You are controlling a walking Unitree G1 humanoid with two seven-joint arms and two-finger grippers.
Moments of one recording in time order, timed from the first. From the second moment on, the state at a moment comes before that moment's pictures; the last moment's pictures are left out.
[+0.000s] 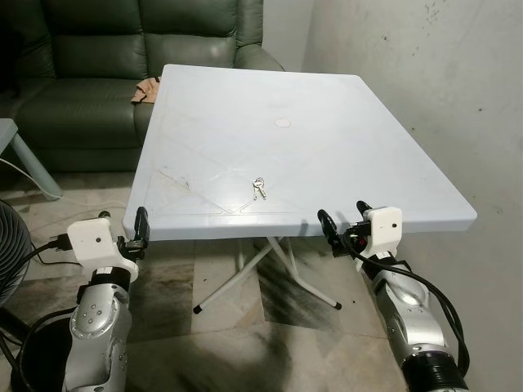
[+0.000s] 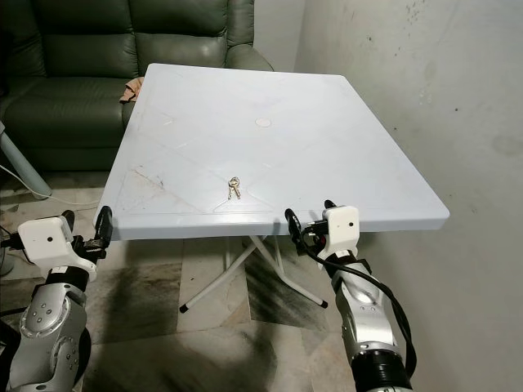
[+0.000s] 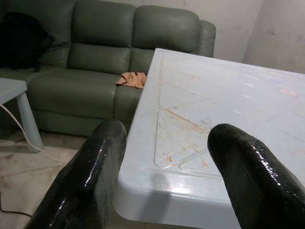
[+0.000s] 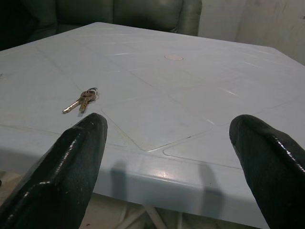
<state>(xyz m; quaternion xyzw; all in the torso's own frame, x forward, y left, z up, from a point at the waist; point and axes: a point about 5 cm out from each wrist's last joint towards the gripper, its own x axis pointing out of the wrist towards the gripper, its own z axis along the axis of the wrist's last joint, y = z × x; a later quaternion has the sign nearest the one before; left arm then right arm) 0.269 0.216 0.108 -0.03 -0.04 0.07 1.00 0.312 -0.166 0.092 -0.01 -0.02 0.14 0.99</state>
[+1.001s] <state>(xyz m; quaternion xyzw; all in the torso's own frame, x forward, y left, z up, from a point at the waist) 0.272 0.212 0.110 -0.04 -0.04 0.06 1.00 0.312 -0.164 0.092 -0.02 -0.02 0.16 0.99</state>
